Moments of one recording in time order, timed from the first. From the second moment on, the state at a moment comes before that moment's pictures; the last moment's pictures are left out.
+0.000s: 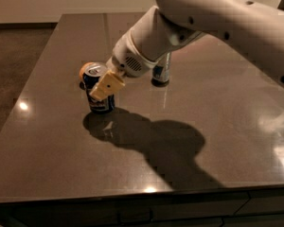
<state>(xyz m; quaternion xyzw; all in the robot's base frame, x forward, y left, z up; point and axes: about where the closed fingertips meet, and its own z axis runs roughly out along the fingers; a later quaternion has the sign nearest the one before) 0.517 0.085 0.920 -0.60 0.71 0.23 0.29</state>
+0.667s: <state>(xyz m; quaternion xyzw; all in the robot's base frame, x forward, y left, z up) 0.570 0.098 0.908 -0.57 0.72 0.21 0.33</state>
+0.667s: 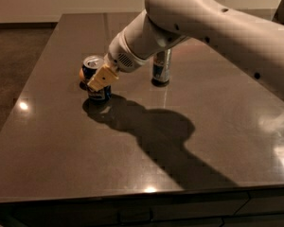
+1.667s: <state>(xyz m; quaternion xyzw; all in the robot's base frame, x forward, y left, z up) 0.582 0.102 0.905 -0.57 0.72 0.20 0.33</state>
